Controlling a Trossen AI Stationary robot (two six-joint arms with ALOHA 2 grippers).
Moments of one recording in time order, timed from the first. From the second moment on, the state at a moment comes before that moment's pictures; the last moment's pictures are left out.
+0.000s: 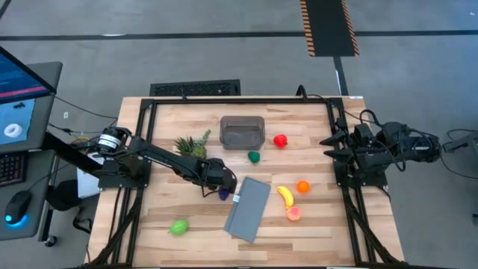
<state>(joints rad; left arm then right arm) -0.19 1.74 1.07 -0.49 -0.10 -1.43 0.15 0.19 0.54 -0.19 0.00 0.21</state>
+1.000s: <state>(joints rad) -0.19 1.81 1.09 -0.43 0.00 -1.40 0.15 0.20 0.54 -0.19 0.00 0.22</state>
